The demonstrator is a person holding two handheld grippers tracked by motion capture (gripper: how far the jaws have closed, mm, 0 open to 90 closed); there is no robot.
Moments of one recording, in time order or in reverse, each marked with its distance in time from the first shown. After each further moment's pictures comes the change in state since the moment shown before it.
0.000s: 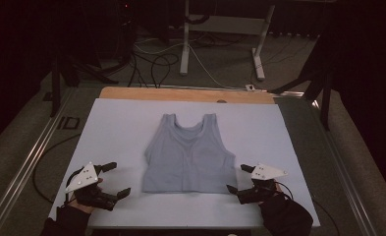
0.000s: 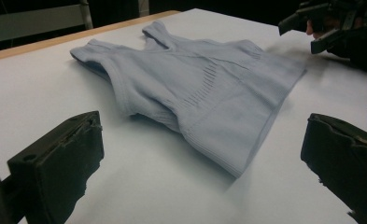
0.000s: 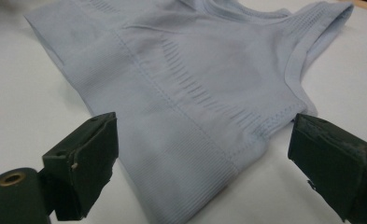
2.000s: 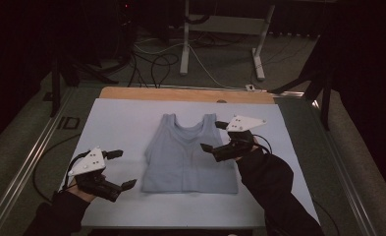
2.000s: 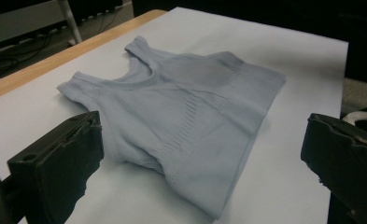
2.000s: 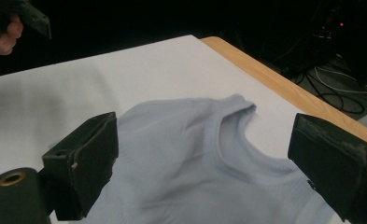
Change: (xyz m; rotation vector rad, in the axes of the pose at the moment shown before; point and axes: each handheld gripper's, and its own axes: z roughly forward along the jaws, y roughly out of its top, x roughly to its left) left arm -0.014 0.079 0.002 0.107 -0.037 0.083; right arm -0.008 0.159 0.040 -0.103 0.094 -0.093
